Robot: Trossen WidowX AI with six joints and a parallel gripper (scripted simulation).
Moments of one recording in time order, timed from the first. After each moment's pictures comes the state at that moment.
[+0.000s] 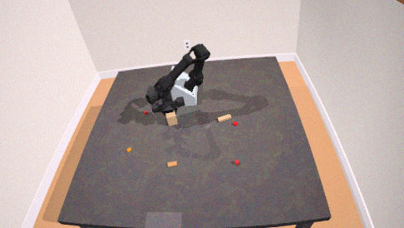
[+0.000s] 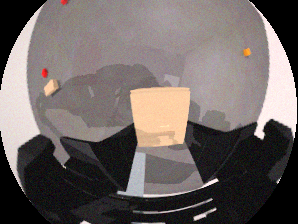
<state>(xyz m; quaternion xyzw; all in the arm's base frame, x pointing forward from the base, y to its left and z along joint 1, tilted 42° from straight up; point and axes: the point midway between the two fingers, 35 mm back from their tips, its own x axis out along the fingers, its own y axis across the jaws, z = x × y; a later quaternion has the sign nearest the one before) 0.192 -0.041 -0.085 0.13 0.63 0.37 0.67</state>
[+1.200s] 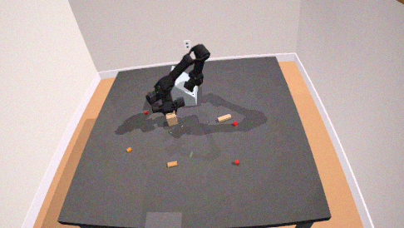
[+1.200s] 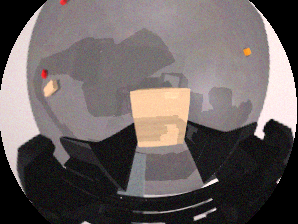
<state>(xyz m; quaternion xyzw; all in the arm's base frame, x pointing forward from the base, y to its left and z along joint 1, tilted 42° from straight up) 0.193 -0.040 -0.086 0.13 0.63 0.37 0.67</state>
